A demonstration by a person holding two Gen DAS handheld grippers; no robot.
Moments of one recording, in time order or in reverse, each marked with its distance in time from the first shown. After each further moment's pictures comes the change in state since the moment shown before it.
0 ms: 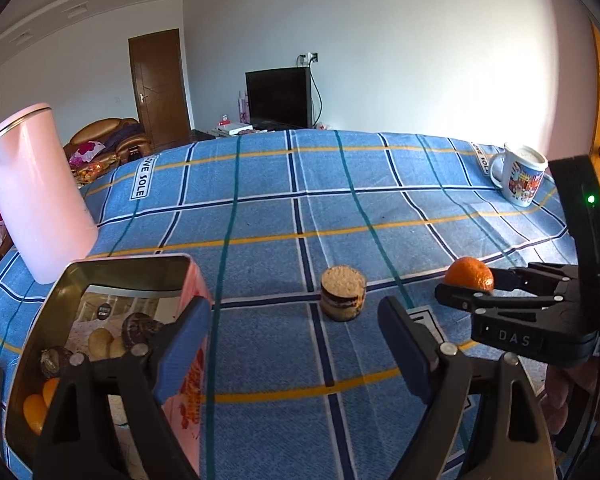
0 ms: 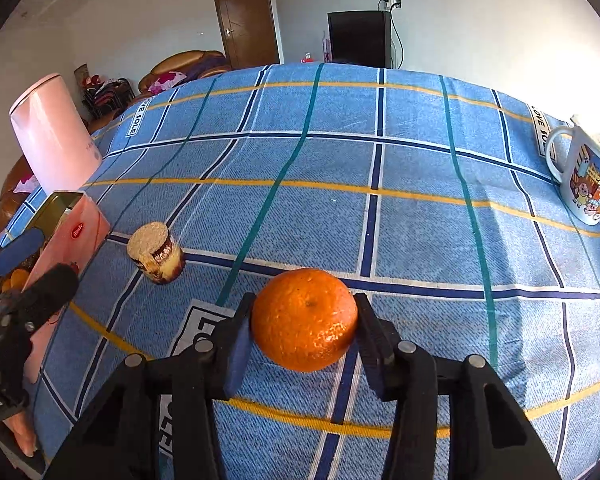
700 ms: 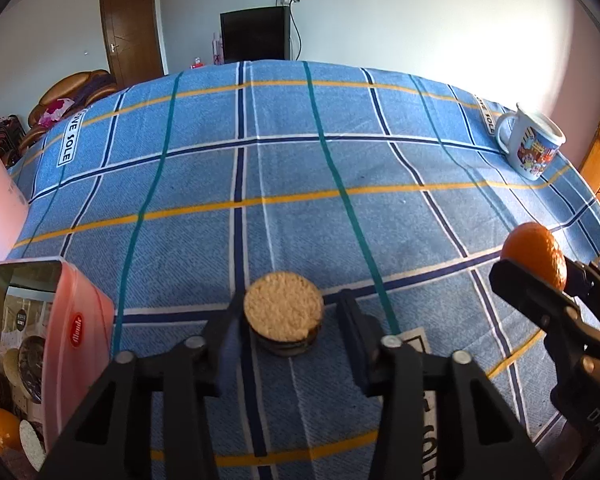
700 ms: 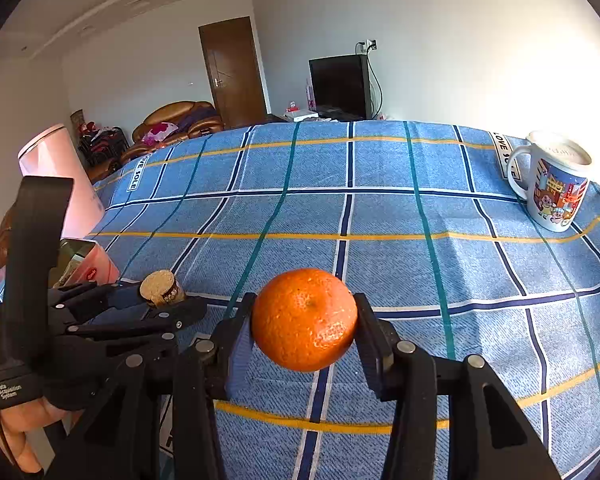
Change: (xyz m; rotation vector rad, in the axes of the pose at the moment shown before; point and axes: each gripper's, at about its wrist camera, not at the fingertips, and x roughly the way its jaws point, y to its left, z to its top) left arm 0.074 -0.031 0.016 -0.006 0.227 -0.083; right arm -0.038 -0.010 -0.003 0.058 -0.193 -0.019
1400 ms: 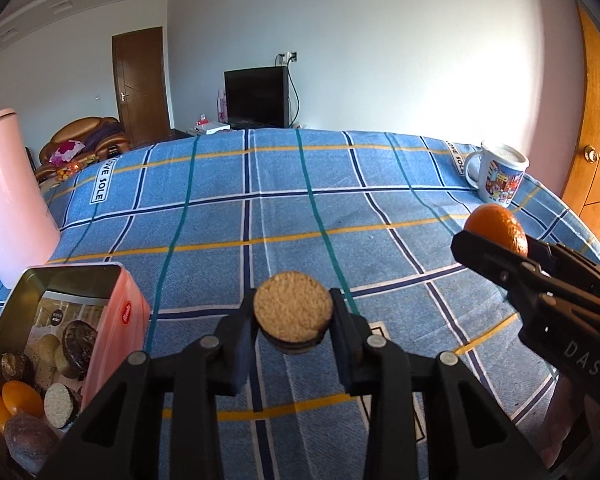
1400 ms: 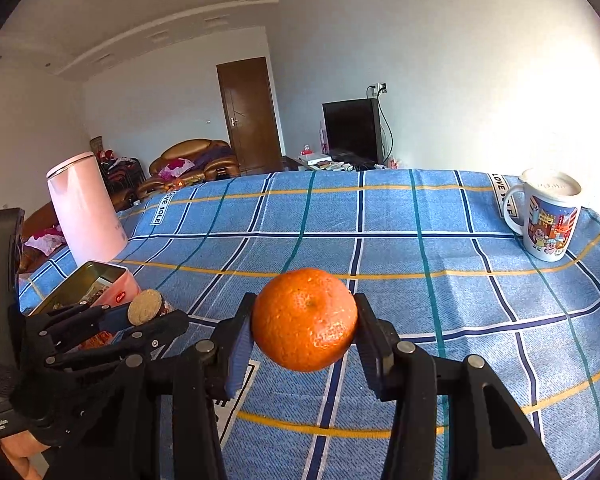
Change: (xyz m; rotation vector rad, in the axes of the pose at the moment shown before) left arm -0.060 -0.005 -0.024 0.012 -0.240 0.008; right arm -0.033 0.002 -0.004 -0.024 -0.176 0.046
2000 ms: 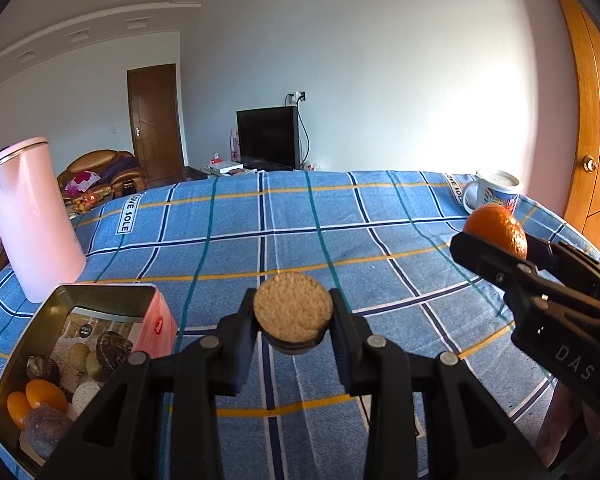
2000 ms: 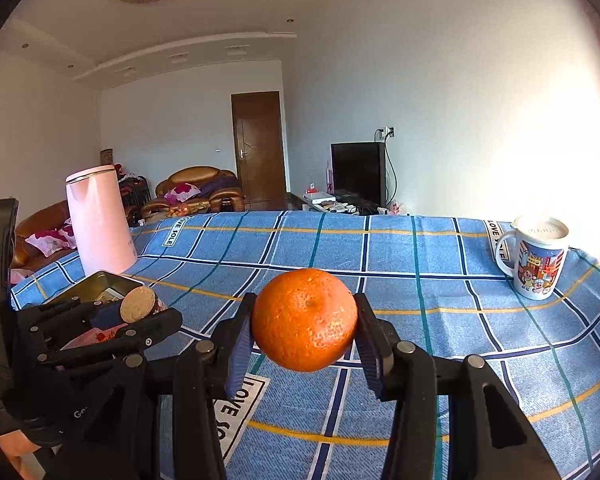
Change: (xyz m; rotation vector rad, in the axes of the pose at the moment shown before) left arm -0.033 -0.002 -0.009 0.014 -0.162 0.049; right arm -0.028 0.016 -0.004 -0.079 -0.150 -0.006
